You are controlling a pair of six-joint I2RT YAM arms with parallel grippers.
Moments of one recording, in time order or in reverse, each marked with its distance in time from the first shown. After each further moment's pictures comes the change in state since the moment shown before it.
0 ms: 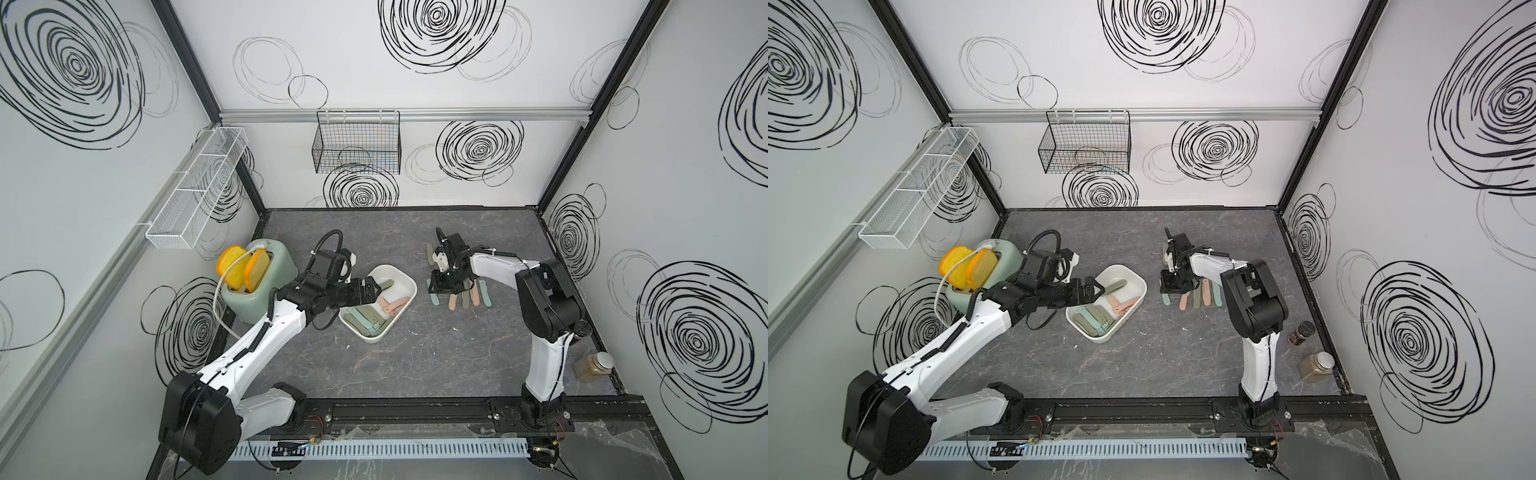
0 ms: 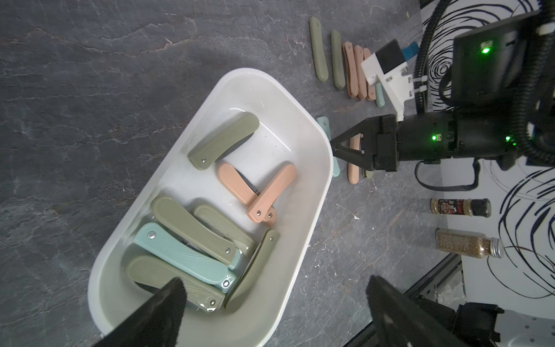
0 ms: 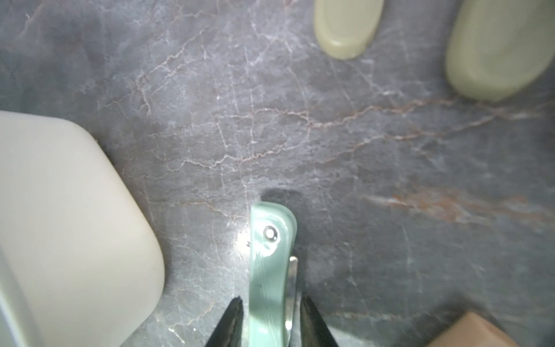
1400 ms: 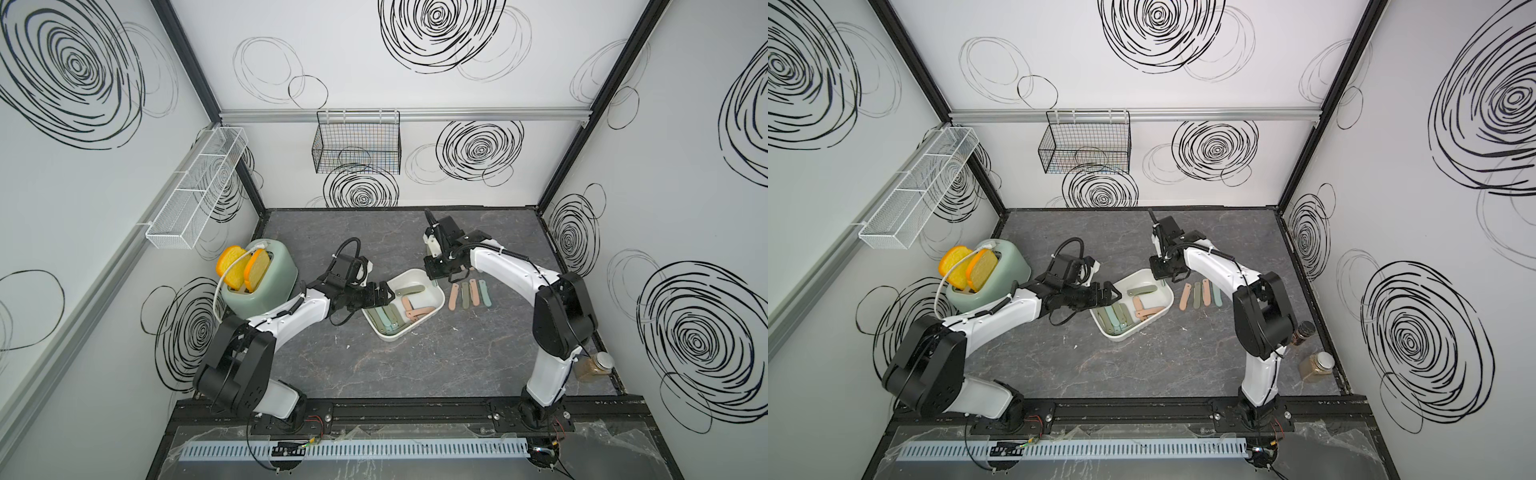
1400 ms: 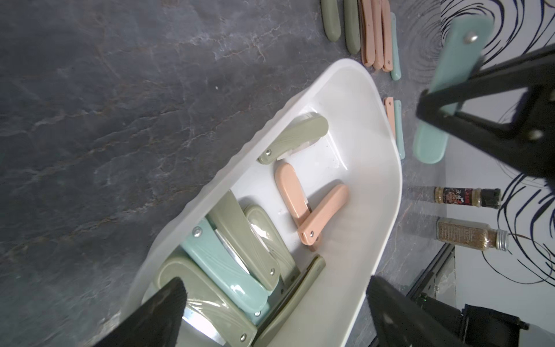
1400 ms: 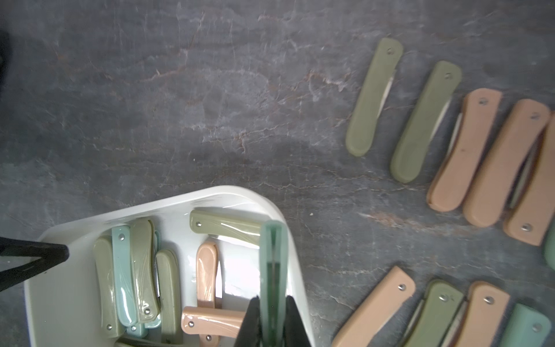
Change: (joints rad) left arm -0.013 0.266 -0.089 0.301 0.115 -0.019; right arm 0.095 -0.148 0.180 -0.178 0.164 -0.069
